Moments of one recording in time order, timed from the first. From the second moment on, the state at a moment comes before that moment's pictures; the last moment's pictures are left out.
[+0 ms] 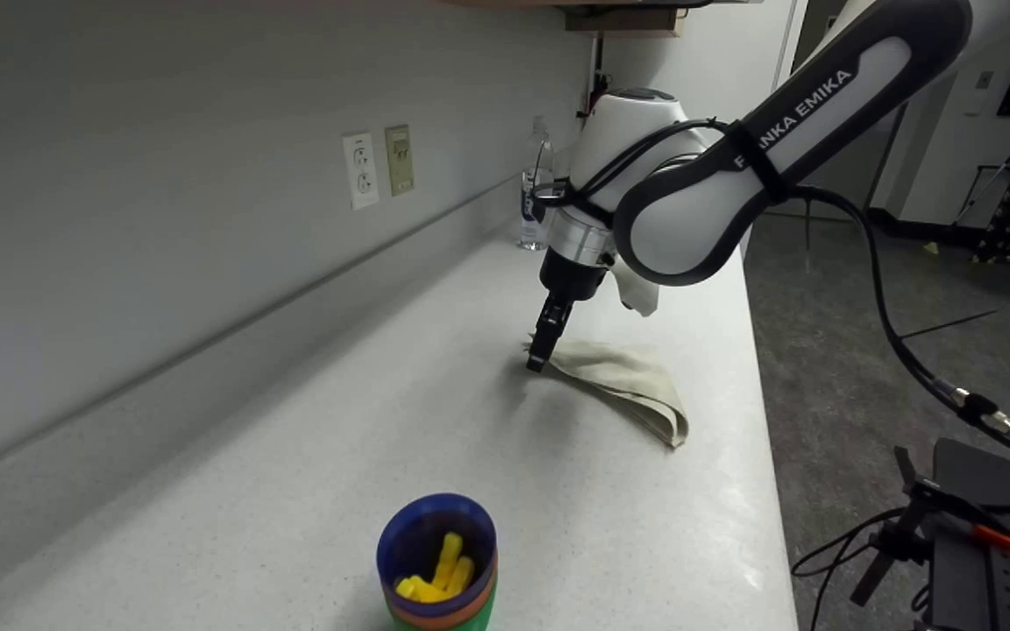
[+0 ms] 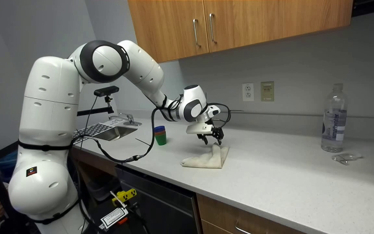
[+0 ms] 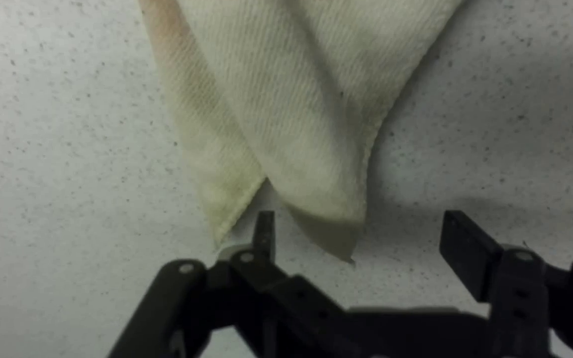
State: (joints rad) arm 0.06 0.44 0.07 -1.99 -0.13 2.73 -0.19
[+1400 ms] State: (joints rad) arm 0.06 0.37 0.05 -2.04 -0.17 2.73 -0.20
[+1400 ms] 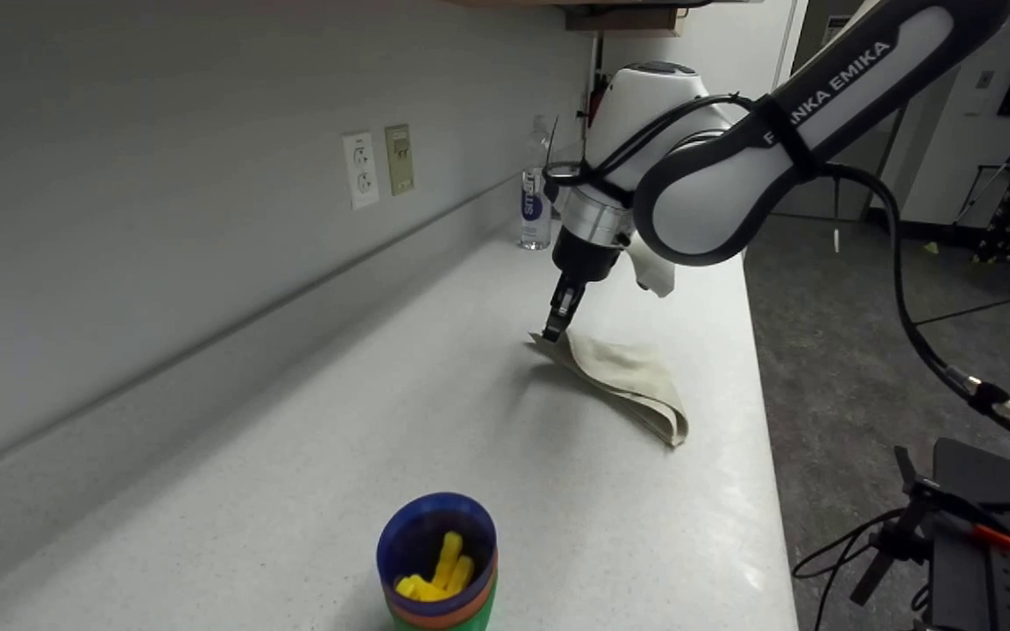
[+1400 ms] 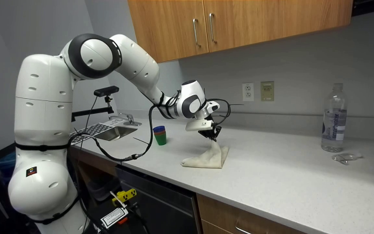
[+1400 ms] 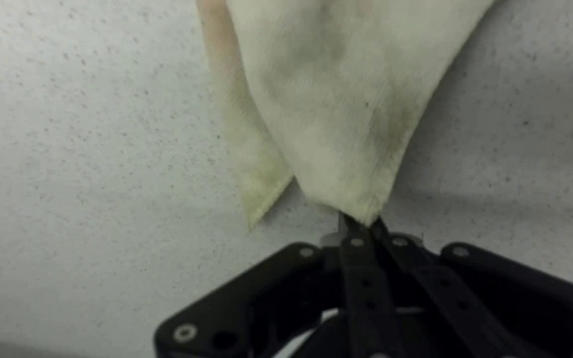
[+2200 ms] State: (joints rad) arm 0.04 0.07 -0.08 -2.37 -0.44 2.59 -0.09
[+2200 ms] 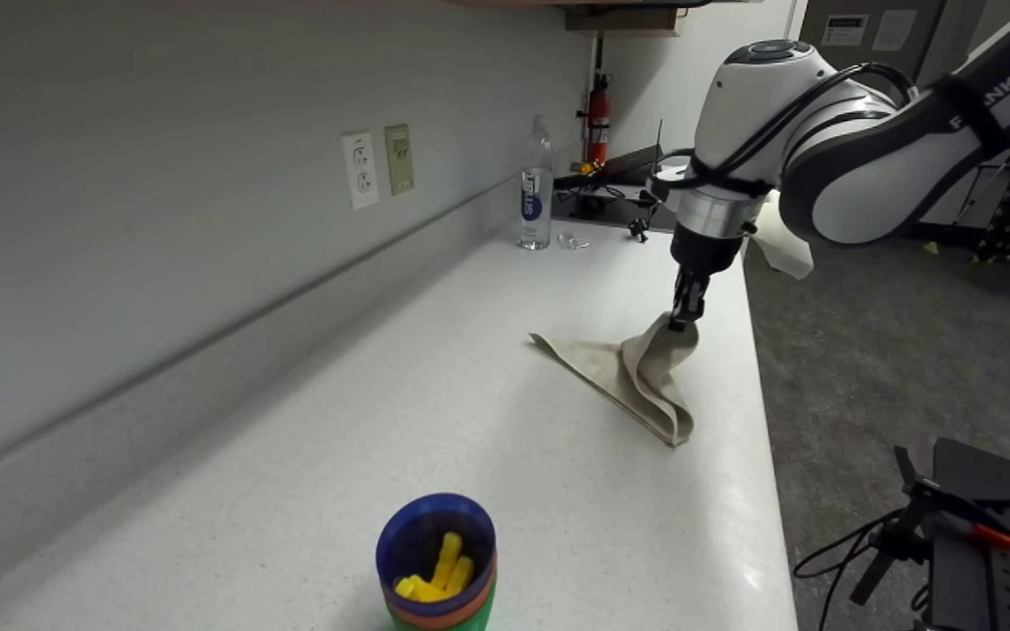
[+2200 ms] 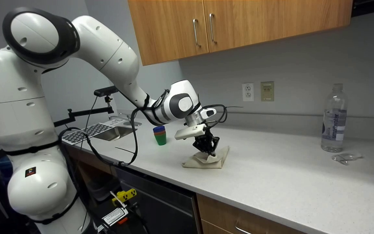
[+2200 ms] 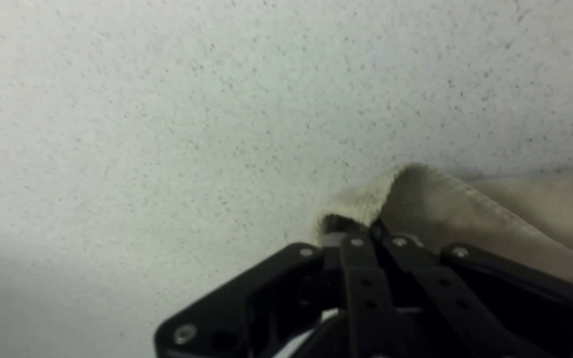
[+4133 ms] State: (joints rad) arm -0.01 -0.10 -0.06 -2.50 -0.45 2.35 -0.08
